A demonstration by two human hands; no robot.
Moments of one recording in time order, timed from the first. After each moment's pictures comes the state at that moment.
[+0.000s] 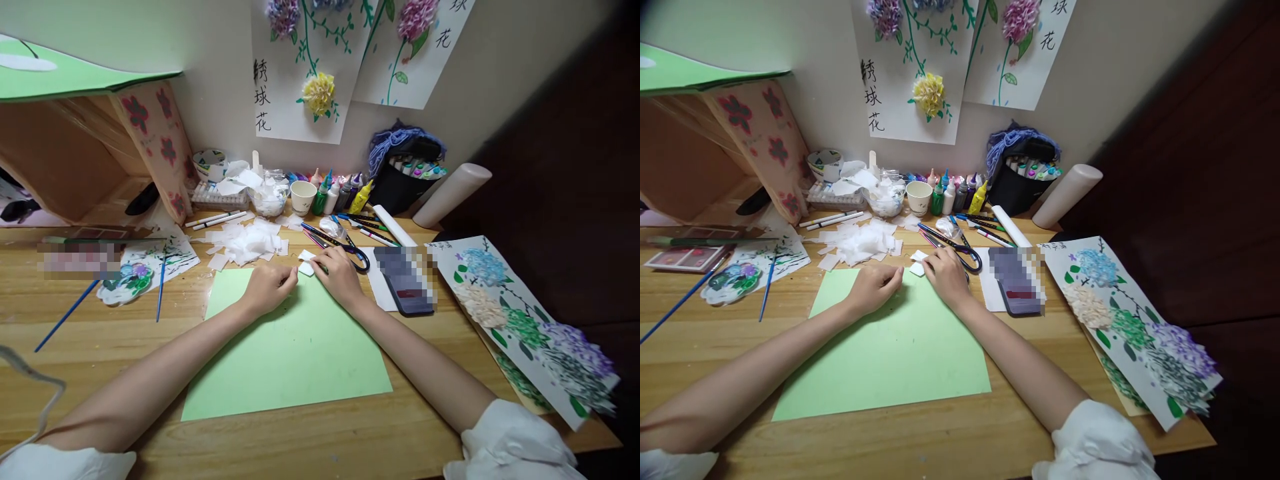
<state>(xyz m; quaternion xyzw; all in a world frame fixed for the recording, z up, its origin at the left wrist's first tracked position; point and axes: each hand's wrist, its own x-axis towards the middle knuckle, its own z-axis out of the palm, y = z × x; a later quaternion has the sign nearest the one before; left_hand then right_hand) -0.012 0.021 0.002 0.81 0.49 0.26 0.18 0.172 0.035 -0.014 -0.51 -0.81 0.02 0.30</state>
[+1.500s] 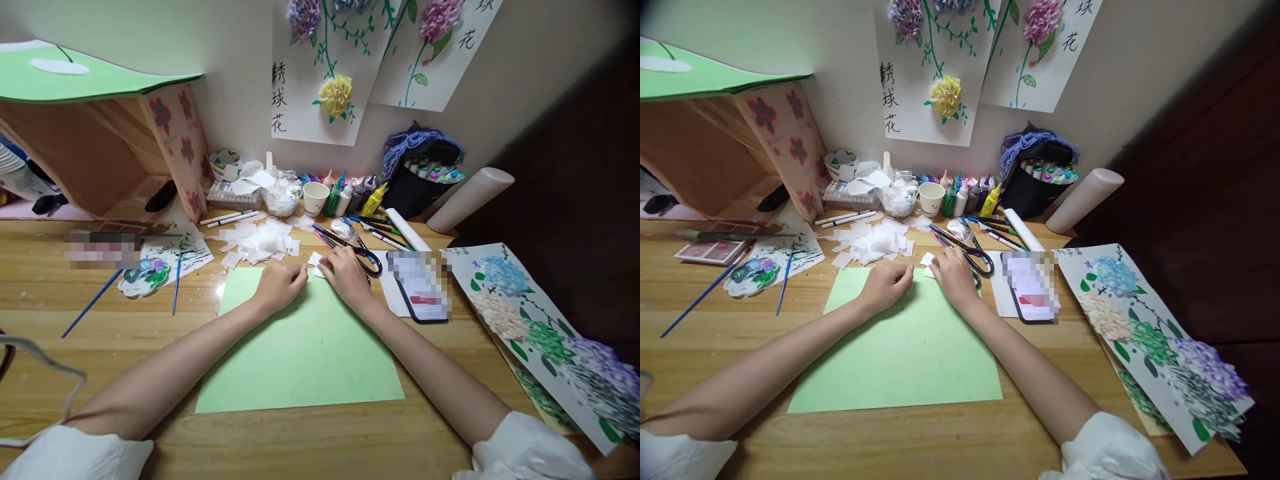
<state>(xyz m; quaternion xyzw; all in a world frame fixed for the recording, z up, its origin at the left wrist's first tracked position) -0.011 0.020 0.006 0.78 0.53 0.25 0.21 0.163 0.038 -0.011 -0.52 -0.82 -0.02 0.25</state>
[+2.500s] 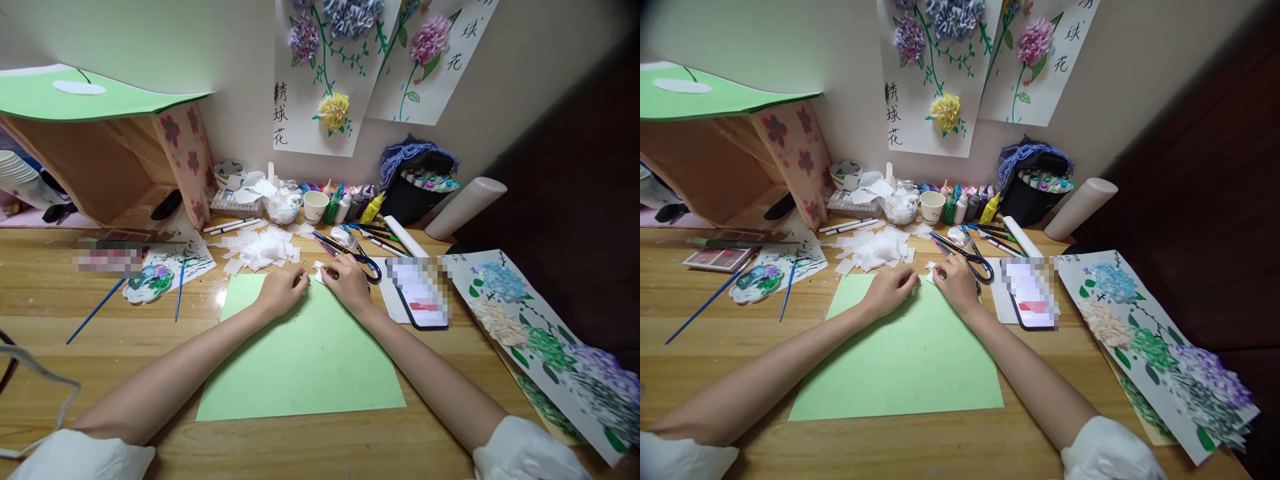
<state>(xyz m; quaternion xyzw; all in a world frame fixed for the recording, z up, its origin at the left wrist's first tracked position) -0.011 0.023 0.005 0.77 0.55 0.23 0.23 0.163 0.038 -0.013 -0.54 -0.78 0.02 0.32</state>
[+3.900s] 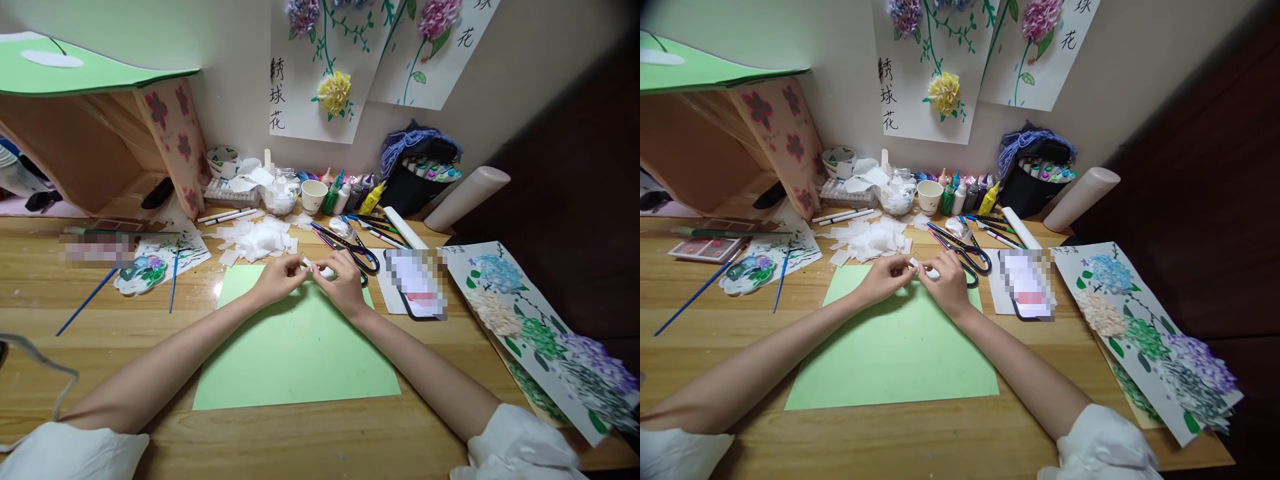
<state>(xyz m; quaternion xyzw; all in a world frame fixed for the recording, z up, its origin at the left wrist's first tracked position) -0.014 0.028 0.001 0.73 0.44 0.33 0.40 0.148 0.016 -0.001 -0.48 -0.76 0.06 0.43</state>
